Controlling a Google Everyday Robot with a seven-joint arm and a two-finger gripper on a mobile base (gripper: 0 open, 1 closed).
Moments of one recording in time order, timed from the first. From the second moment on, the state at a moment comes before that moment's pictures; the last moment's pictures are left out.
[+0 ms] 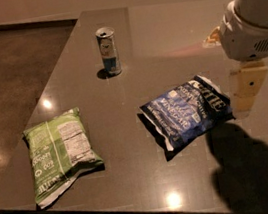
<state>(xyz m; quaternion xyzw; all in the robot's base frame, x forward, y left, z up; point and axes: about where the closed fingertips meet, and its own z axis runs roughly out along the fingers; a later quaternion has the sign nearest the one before) 0.457 -0.201 0.932 -0.69 0.71 -0.04 0.12</state>
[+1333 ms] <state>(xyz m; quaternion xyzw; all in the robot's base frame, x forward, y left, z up) 0.475 -0.166 0.862 -0.76 0.65 0.00 0.06</state>
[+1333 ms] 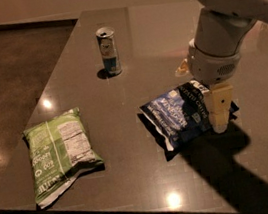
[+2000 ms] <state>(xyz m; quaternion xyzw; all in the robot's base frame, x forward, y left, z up) 0.472 -0.163 0.852 -0.77 0.64 0.01 0.03</state>
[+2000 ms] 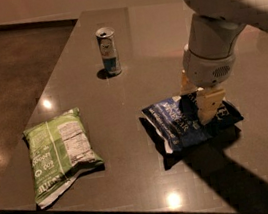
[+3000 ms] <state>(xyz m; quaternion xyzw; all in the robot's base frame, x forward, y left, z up) 0.472 -0.158 0.920 -0.76 0.65 0.00 0.08</state>
